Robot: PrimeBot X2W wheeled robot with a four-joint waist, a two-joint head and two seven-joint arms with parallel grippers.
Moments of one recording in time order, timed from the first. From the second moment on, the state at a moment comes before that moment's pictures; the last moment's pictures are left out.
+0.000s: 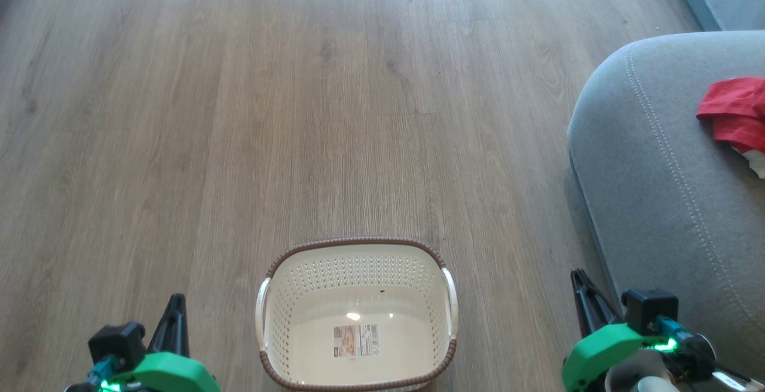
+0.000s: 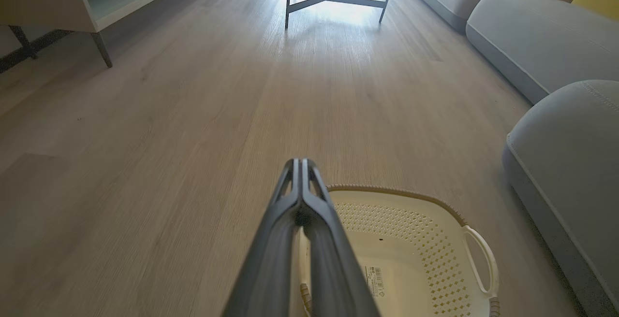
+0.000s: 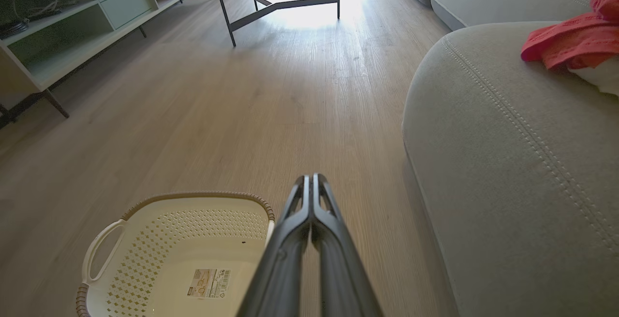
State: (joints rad) left arm 0.05 0.04 0.07 0.42 -0.17 -0.12 -0.24; right arm -0.02 -0.12 0.20 0.39 0.30 0.12 -0.25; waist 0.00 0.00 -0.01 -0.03
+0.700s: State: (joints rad) left arm 0.04 0.04 0.07 0.39 -0.42 -0.12 -0.19; right arm -0.02 -0.11 0.15 0.38 0.53 0.12 -0.19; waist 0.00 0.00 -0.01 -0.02
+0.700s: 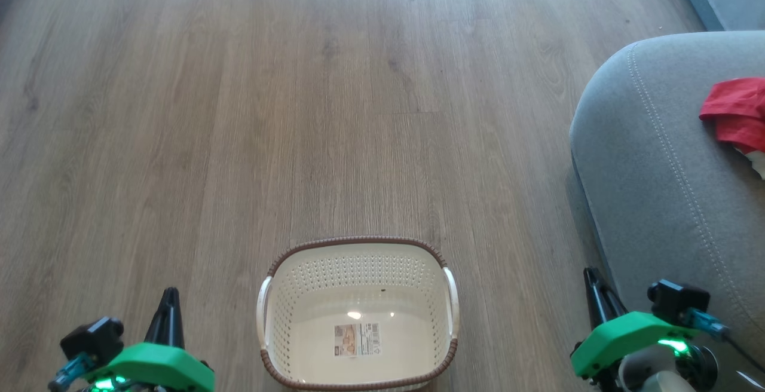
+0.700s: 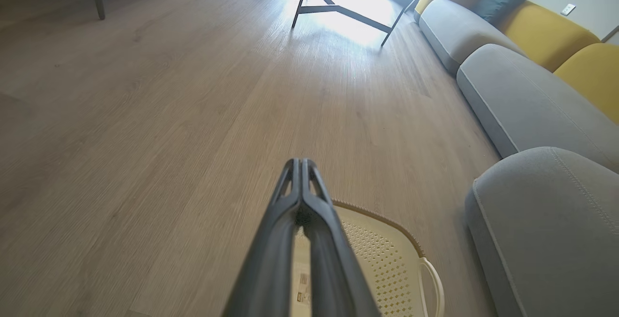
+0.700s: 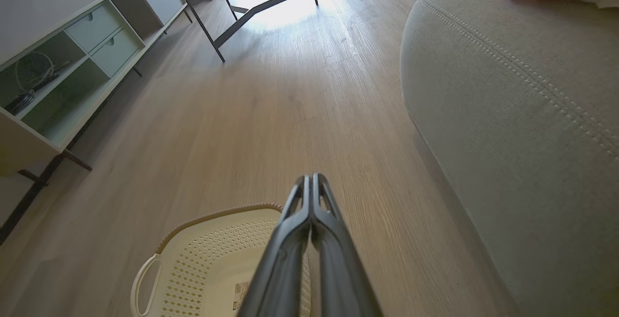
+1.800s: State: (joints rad) left arm 0.02 0.04 0.07 0.36 -0.80 -0.12 -0.09; right arm -0.03 -0.10 0.07 0.34 0.89 0.12 -0.10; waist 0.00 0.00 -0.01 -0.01
